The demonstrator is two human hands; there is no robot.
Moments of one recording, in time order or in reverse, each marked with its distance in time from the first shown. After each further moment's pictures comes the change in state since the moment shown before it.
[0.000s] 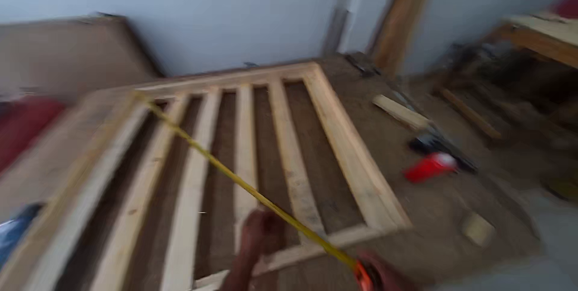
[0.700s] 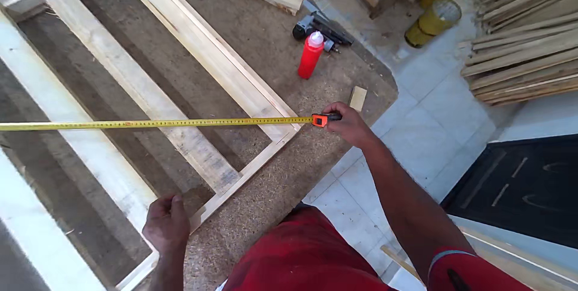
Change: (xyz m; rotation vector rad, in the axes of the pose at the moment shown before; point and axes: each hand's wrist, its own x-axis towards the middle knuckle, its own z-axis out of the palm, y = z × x) left_hand -0.033 -0.054 0.016 0.989 0.164 0.432; right_hand -0.001 0.159 -0.127 0.442 0.598 0.170
